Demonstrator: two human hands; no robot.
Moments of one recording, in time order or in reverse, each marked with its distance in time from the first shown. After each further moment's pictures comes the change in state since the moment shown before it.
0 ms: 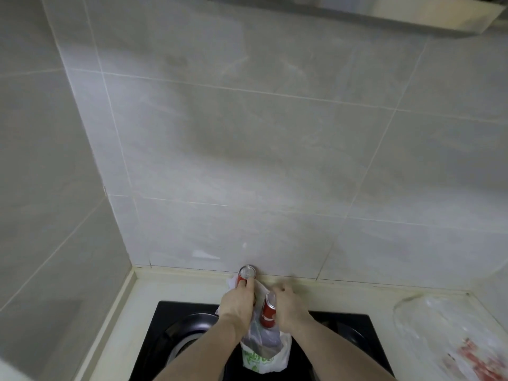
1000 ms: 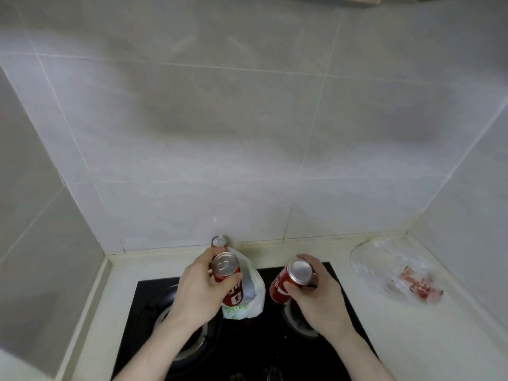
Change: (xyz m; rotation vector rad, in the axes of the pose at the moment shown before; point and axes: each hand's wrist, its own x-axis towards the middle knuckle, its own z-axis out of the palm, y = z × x) left_hand -0.164 0.010 -0.096 -0.889 0.268 0.136; right_hand -0.218 0.043 -0.054 0.898 0.559 0.091
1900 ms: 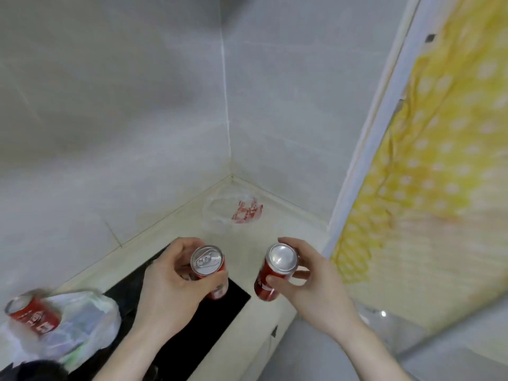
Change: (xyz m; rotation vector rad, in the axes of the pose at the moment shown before) left_hand -0.127 0.192 0.192 -0.085 -0.536 0.280; right_hand -0.218 0.045 -0.255 0.000 0.479 0.242
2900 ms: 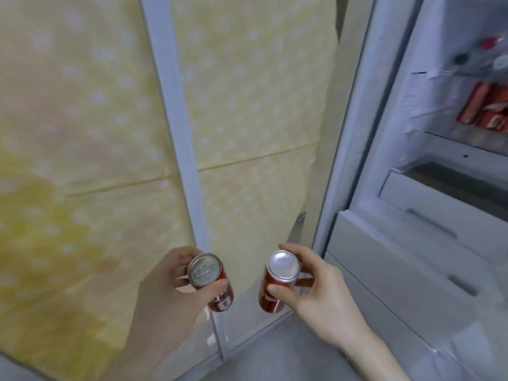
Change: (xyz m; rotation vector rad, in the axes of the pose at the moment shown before) left_hand -0.117 0.296 0.529 -0.231 -1.016 0.537; right_hand -0.243 0.156 -0.438 -0.156 1.080 0.492
